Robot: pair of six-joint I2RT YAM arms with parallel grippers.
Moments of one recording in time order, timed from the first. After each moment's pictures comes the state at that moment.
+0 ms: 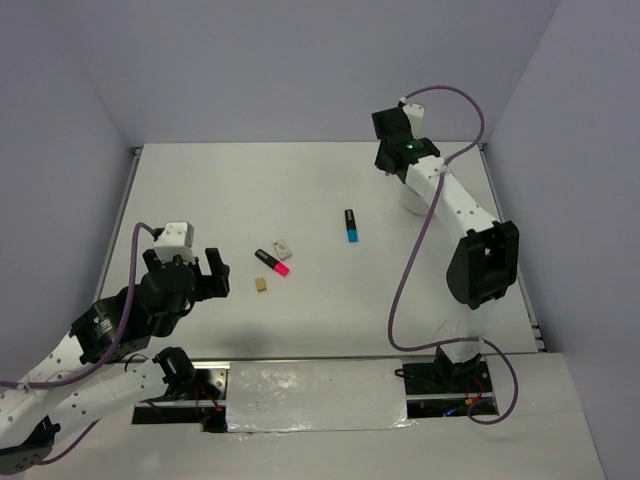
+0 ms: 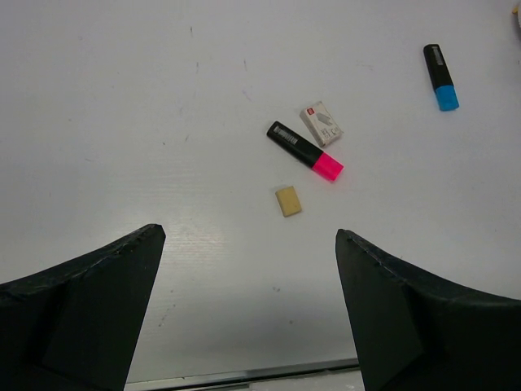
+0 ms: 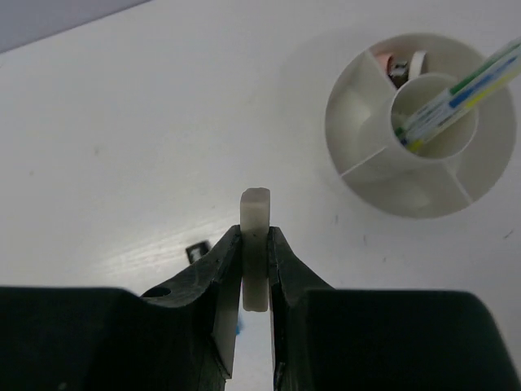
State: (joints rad) left arm -0.89 0.58 0.91 -0.91 -0.70 -0.58; right arm 0.37 1.80 1.70 -0.63 0.48 0.49
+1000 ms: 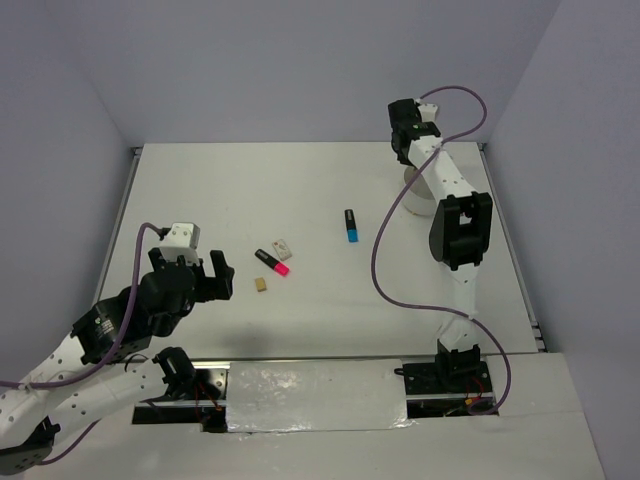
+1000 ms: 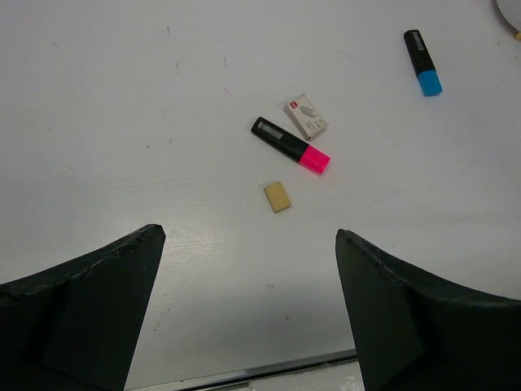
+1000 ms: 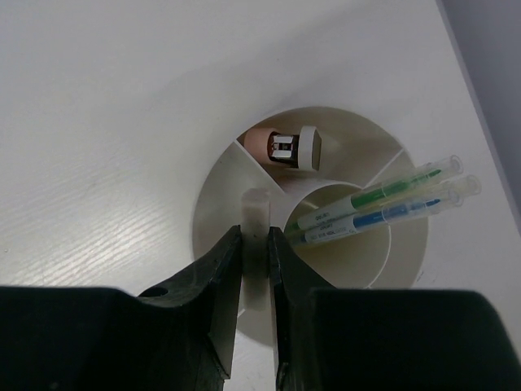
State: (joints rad) left arm -0.89 0.58 0.89 -0.87 -0.64 -0.53; right arm 0.18 2.24 2.13 -0.81 0.61 0.38
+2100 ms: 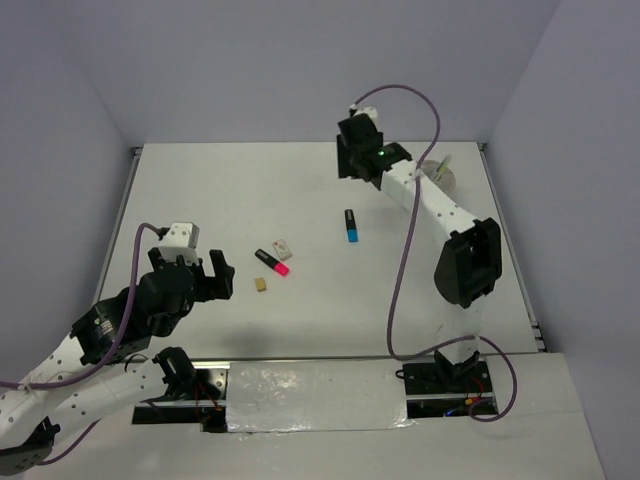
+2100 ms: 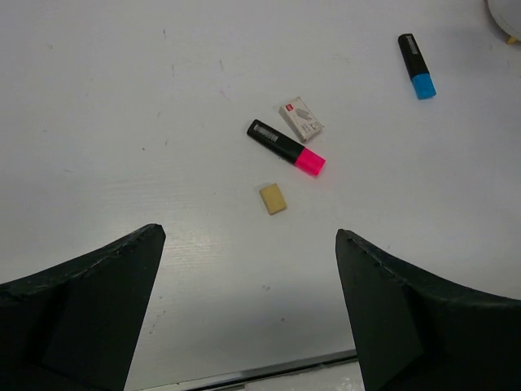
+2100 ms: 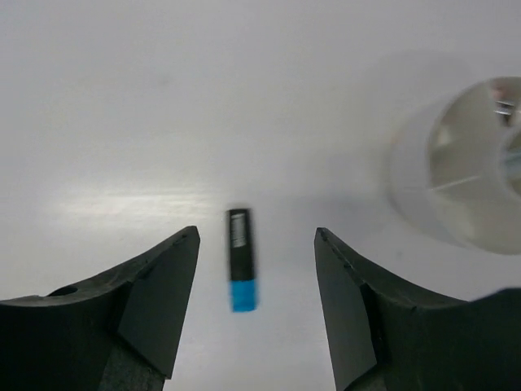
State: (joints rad) left arm -0.89 0.58 0.89 -0.86 -0.63 -0.53; right arm 0.44 1.94 1.86 -0.66 0.45 0.28
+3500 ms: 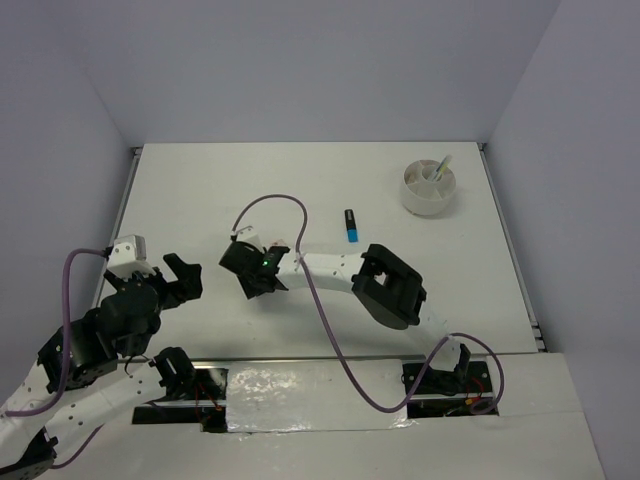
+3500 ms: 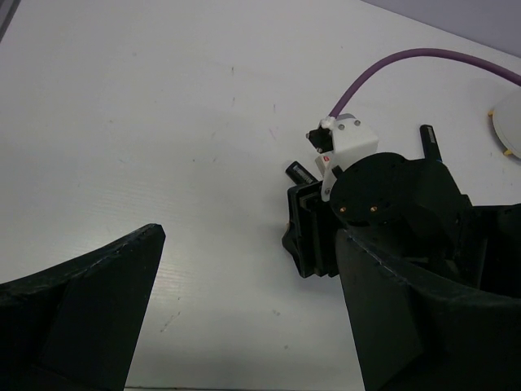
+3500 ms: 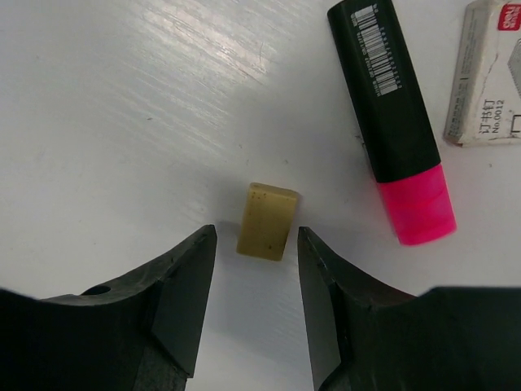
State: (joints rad) left arm -0.89 0.38 0.89 -0.99 -0.84 -0.69; right arm 1.14 2.19 1.68 -0.52 0.34 0.57
